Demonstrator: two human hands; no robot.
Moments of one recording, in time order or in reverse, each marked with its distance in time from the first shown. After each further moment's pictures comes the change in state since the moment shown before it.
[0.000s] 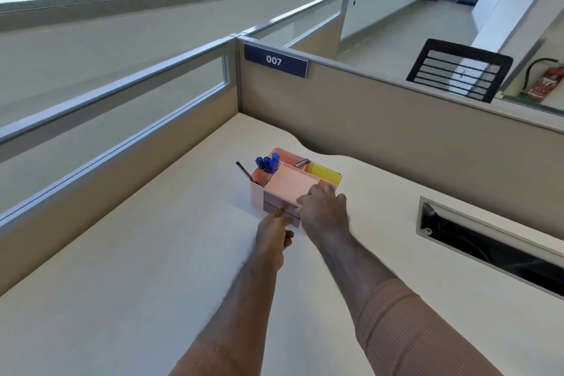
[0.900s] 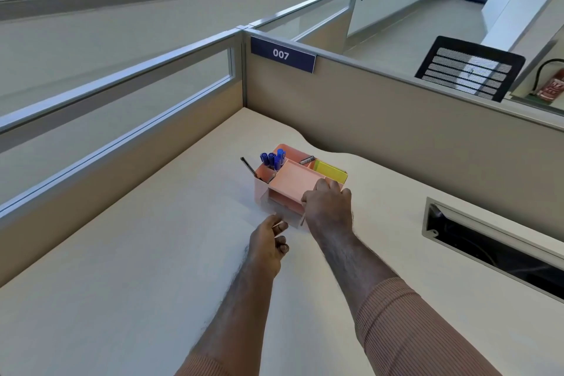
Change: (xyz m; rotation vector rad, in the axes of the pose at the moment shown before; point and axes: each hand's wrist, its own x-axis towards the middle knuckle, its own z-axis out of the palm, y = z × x) left_hand 0.001 -0.016 -0.021 -0.333 -0.024 -0.093; right_hand 0.008 -0.002 0.008 -0.056 0.046 0.018
